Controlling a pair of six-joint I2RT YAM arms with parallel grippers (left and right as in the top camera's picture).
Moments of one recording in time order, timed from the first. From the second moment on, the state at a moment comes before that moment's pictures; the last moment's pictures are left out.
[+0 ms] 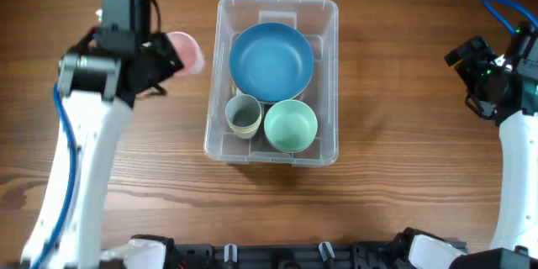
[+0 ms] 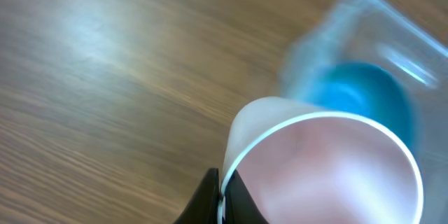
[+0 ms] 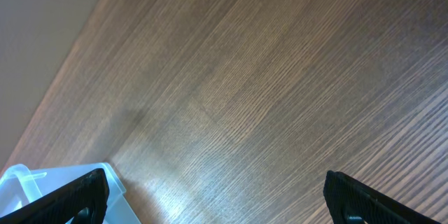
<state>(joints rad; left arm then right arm) -0.17 1.44 1.55 -1.14 -0.09 -0.58 -0.33 1.36 1.24 -0.82 -0.04 0.62</state>
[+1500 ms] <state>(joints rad) -0.43 1.10 1.51 -1.22 -0.24 -0.64 -0.33 1.36 1.24 -0.82 -0.04 0.62</state>
